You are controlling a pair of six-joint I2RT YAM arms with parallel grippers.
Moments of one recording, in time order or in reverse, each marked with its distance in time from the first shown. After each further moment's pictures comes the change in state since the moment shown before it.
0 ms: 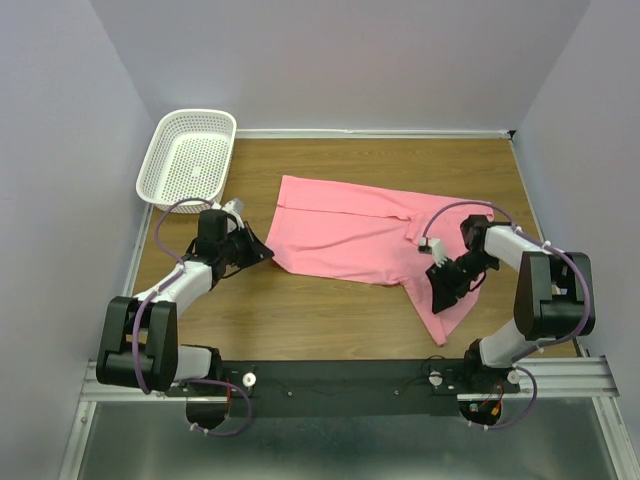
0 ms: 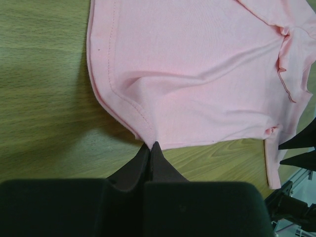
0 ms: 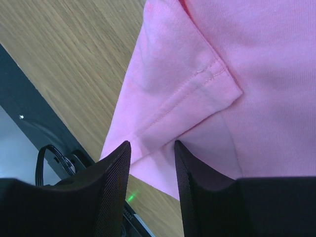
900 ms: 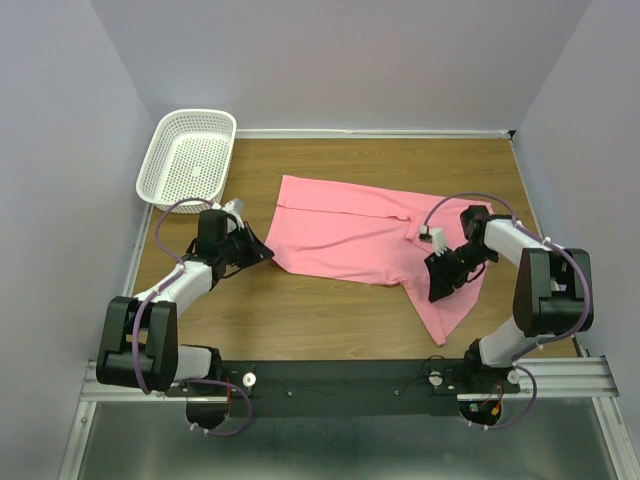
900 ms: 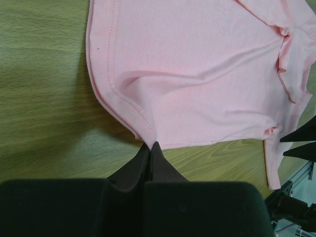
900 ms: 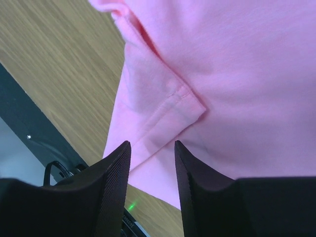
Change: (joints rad) left arm 0.000 0.000 0.000 0.000 0.000 0.000; right arm 0.008 0.024 0.065 0.031 -0.021 0.089
